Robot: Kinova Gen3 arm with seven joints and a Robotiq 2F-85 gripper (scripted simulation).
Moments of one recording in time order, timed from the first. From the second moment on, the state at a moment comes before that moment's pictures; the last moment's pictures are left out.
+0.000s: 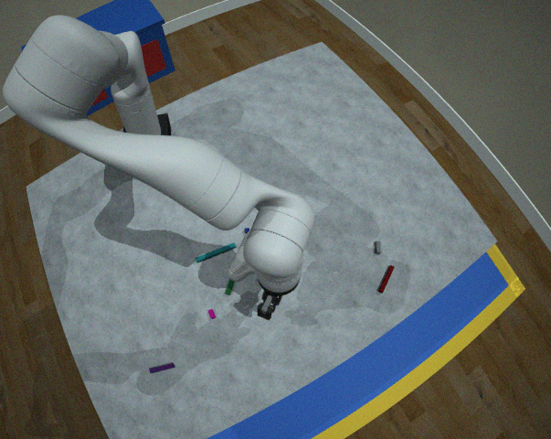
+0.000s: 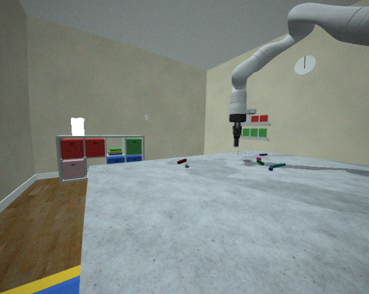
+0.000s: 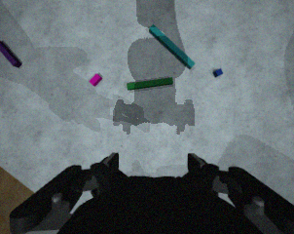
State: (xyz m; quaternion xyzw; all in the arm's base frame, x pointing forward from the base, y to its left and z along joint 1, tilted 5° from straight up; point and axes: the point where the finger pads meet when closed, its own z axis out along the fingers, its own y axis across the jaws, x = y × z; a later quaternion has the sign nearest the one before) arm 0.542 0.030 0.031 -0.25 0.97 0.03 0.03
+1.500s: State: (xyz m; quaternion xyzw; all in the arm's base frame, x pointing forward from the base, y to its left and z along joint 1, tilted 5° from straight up) arm 0.540 0.018 0.030 -0.32 0.95 0.03 0.03
